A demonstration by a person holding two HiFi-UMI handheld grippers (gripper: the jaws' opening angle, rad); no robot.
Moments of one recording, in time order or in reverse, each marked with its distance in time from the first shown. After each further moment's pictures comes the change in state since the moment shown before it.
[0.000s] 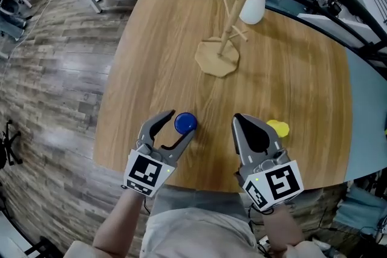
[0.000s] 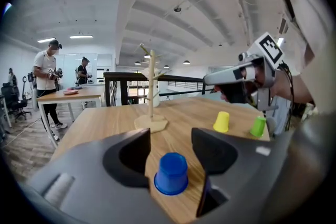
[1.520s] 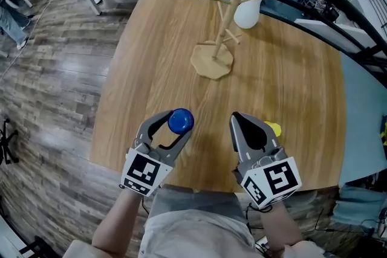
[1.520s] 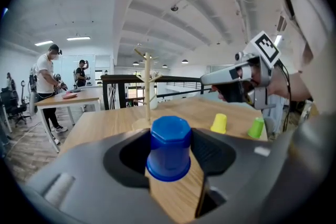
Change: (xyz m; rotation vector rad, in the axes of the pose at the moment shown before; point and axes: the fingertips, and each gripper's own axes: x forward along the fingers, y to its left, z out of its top) left arm 0.004 -0.012 0.011 0.026 0.011 -0.005; right arm -0.007 -0.014 0.004 0.009 0.001 0.005
